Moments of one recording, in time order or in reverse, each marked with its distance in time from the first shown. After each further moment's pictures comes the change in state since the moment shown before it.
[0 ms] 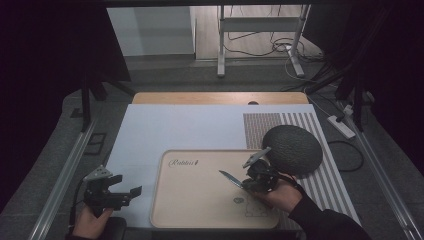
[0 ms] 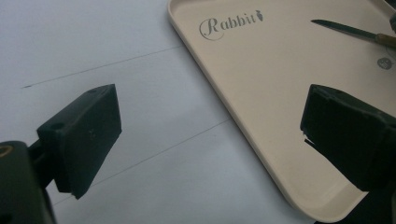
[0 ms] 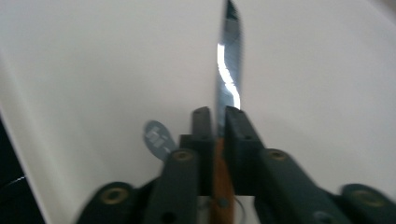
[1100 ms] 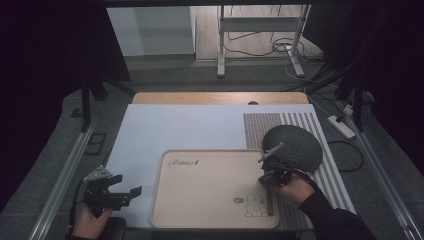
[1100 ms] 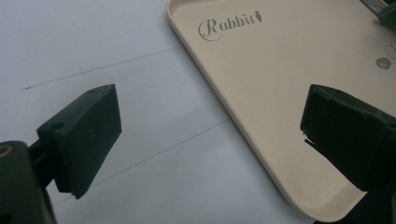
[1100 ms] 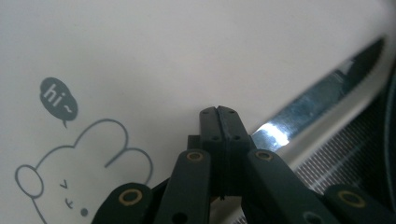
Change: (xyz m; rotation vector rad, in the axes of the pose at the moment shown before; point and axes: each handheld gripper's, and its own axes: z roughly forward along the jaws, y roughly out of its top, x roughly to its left) left arm 0.000 0.000 0.000 -0.003 -0.002 0.003; right arm -0.050 -0.029 -0.003 0.080 -0.093 0.102
